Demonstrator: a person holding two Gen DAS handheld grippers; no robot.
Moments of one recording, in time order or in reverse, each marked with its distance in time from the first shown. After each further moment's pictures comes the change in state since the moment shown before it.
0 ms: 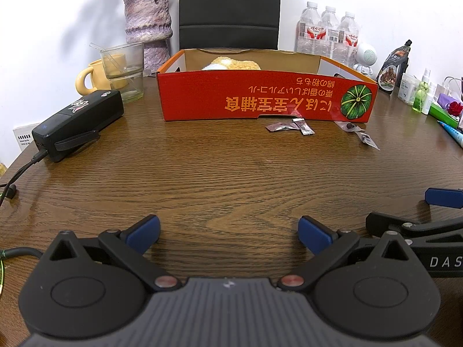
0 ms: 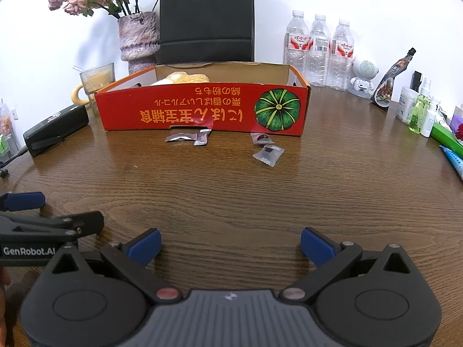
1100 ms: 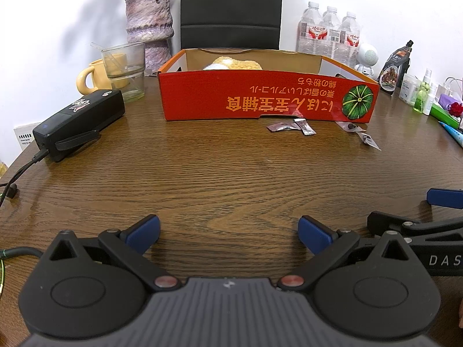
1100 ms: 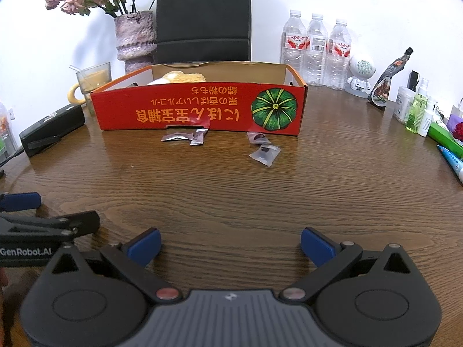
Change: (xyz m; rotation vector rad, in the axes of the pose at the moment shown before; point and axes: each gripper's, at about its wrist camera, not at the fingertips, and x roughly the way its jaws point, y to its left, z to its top) left arm 0.001 0.000 0.000 -0.004 0.000 0.004; right arm 0.002 0.000 0.000 0.002 0.002 -0.016
